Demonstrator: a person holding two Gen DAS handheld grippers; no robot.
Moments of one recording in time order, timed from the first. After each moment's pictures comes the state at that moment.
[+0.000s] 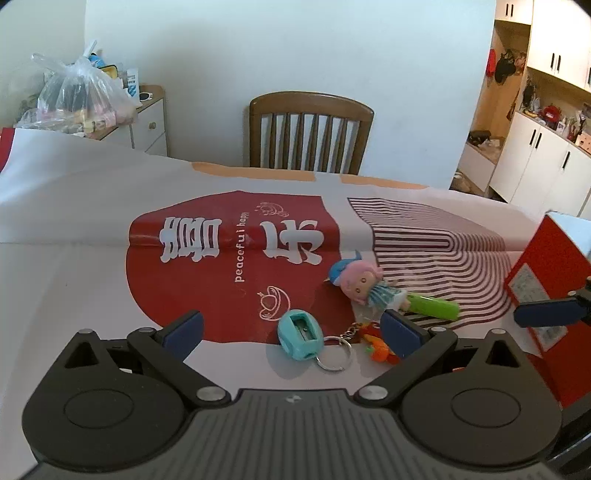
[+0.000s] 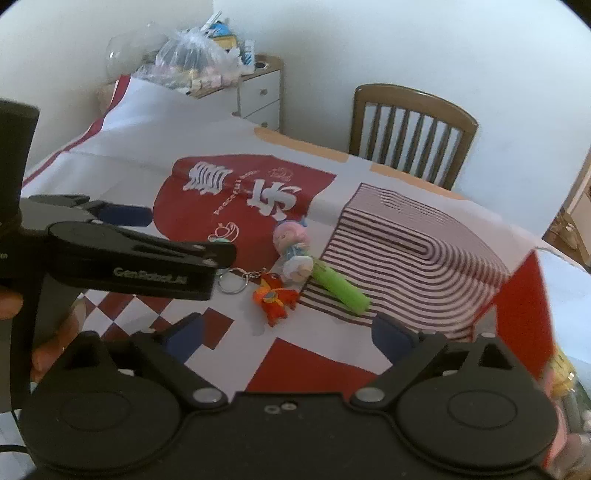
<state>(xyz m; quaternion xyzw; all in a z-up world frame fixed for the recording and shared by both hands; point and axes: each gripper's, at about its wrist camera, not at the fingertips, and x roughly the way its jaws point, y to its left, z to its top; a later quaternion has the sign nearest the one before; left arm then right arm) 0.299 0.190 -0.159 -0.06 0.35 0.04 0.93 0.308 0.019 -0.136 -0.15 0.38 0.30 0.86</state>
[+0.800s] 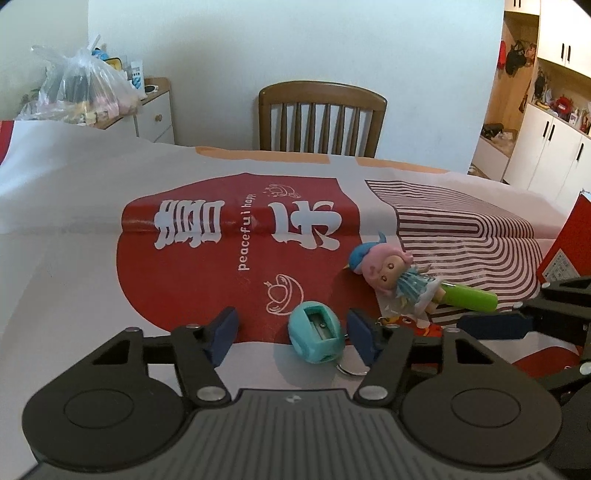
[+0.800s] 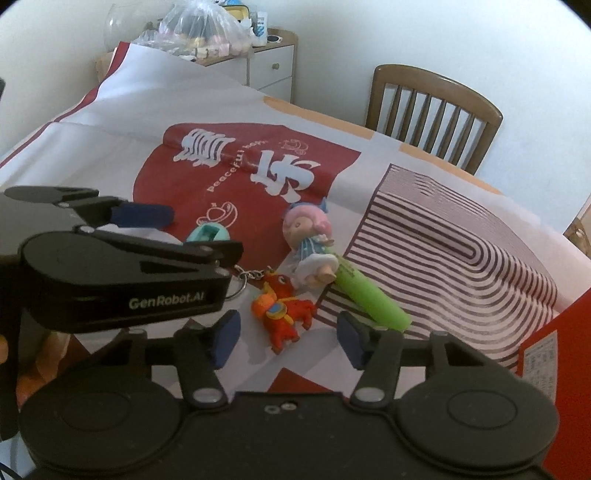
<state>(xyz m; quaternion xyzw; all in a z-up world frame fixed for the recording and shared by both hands) 0.317 0.189 -0.189 -0.05 0.36 0.06 0.93 0.341 0.052 -0.179 -0.18 0.40 0.30 0.85</state>
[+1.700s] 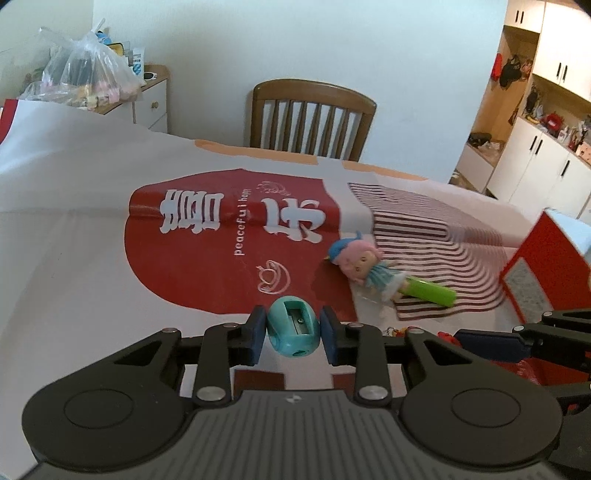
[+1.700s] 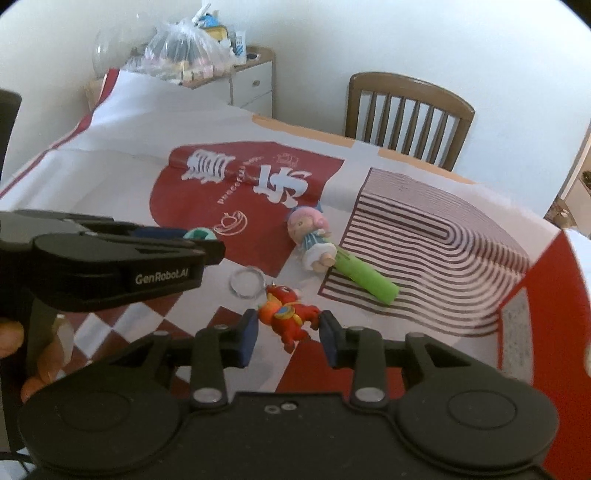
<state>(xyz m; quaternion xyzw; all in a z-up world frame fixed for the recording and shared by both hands) 0.285 0.193 -0.162 -0.10 0.37 0.03 0.92 0.301 0.039 -0.151 -0.14 0.39 0.27 0.87</state>
